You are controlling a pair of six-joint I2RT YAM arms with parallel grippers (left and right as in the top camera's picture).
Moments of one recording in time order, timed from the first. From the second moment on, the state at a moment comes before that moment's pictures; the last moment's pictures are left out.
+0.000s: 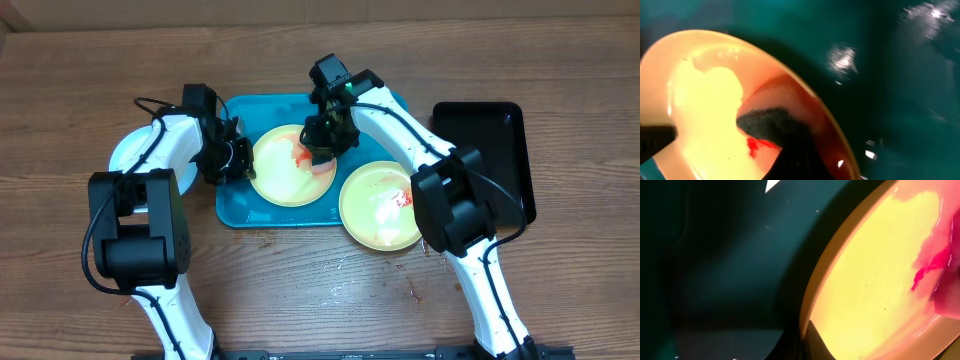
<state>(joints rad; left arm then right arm) 0.02 2.06 1.39 -0.86 0.37 -0.15 0.54 2.46 2.10 -0.98 -0.32 0.38</state>
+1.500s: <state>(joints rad) 0.05 2.06 1.39 -0.88 0.36 -0.13 0.63 2.46 2.14 -0.92 -0.07 0.24</state>
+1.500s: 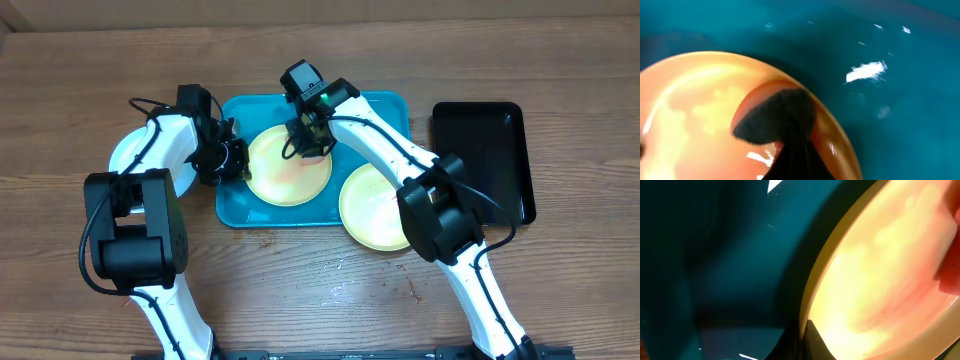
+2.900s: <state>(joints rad) 0.05 2.06 1.39 -0.88 0.35 -0.13 0.67 2.46 2.16 -0.87 -0.11 0.07</state>
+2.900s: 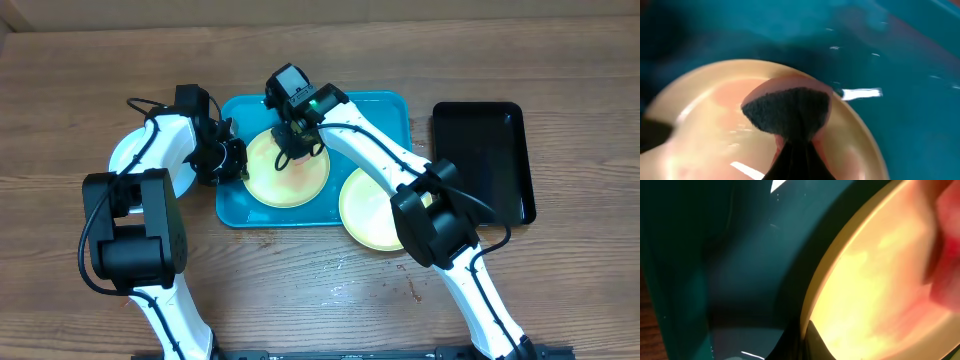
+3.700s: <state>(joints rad) 0.05 2.06 1.39 -0.88 0.34 -0.12 0.75 2.47 2.16 -1.06 -0.12 0.13</state>
